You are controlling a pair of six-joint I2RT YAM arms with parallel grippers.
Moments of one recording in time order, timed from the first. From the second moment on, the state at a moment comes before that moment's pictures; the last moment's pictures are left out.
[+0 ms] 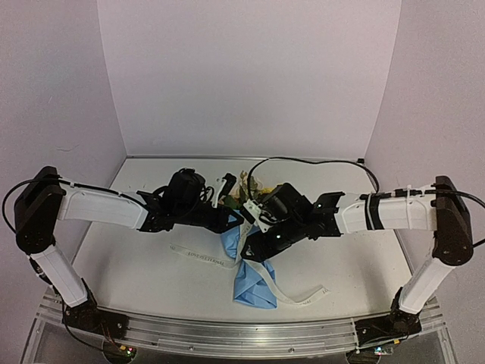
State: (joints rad) left arm -0.88 1.66 0.97 0.18 0.31 -0.43; right arm 1.00 1.69 1.14 -0.36 -0.20 0.40
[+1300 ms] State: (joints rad) left arm -0.83 1.63 0.91 0.23 0.34 -0.45; right arm 1.01 1.64 1.04 -0.32 -0.15 0.48
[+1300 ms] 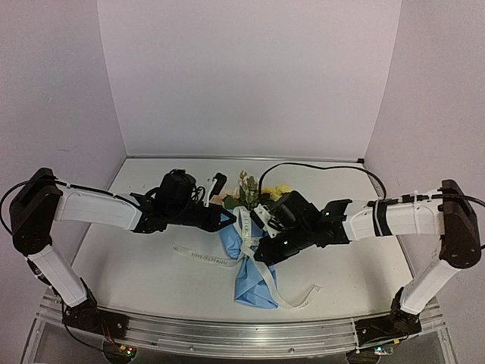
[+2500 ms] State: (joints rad) left arm -0.80 1.46 0.66 0.29 0.36 -0.52; right arm 1.01 1.51 0.94 -0.58 0.13 0.50
